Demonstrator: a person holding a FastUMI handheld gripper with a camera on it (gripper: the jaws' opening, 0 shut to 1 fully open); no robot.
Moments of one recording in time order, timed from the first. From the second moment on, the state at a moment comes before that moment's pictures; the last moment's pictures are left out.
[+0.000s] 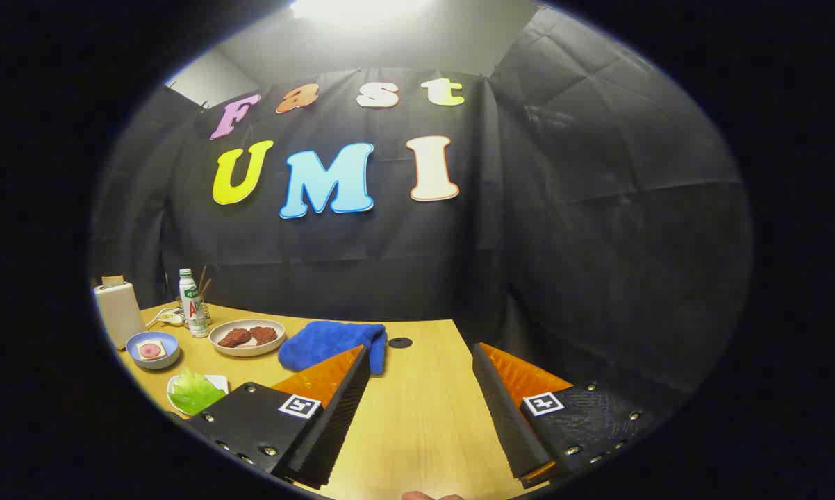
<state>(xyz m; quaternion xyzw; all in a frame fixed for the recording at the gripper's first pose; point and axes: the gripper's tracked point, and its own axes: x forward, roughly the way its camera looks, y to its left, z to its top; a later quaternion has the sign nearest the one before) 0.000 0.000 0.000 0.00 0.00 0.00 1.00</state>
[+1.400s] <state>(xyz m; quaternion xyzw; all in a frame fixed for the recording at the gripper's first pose) -0.041 0.291 -0.042 -0.12 0.21 0.26 0.93</state>
